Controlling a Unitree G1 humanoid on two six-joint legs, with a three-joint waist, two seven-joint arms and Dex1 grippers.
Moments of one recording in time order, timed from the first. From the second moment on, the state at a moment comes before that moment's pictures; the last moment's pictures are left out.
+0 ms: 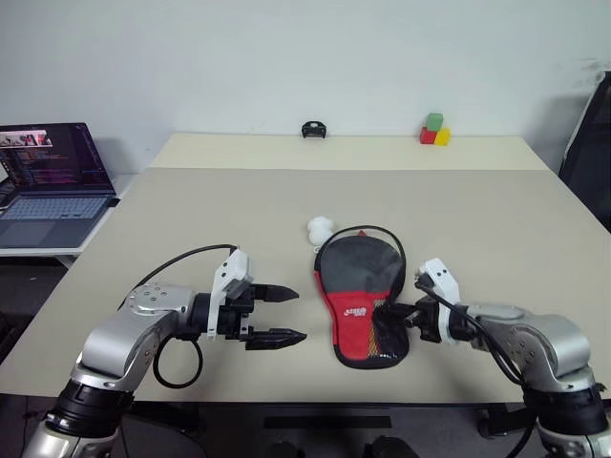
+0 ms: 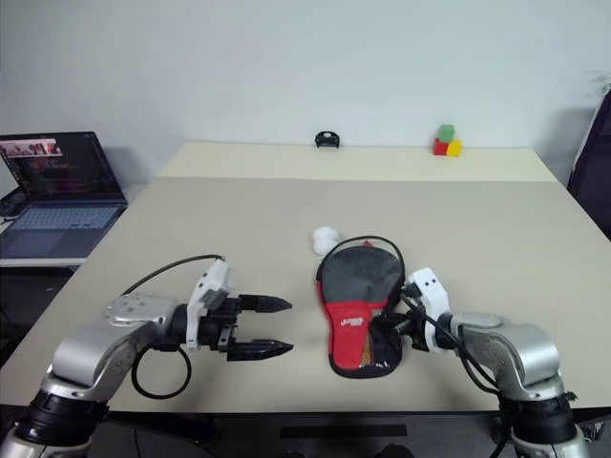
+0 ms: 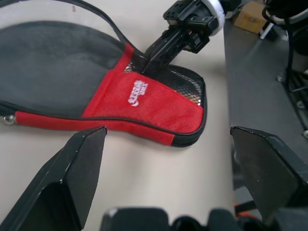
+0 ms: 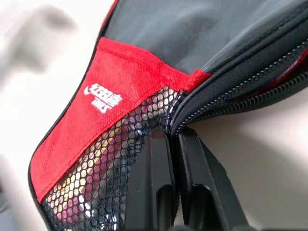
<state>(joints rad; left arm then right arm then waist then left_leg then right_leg) -0.29 0.76 -0.03 -0.26 -0.55 0.64 -1.21 -0.30 -0.45 -0.07 -0.44 0.58 1.34 0.51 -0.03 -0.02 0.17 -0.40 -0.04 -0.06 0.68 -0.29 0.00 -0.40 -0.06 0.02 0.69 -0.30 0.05</state>
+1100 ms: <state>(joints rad) -0.24 0.78 -0.05 -0.30 -0.56 0.62 -1.21 -0.07 -0.45 -0.27 -0.66 0.68 1.47 0.43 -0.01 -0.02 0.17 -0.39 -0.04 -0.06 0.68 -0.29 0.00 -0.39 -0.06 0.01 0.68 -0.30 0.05</state>
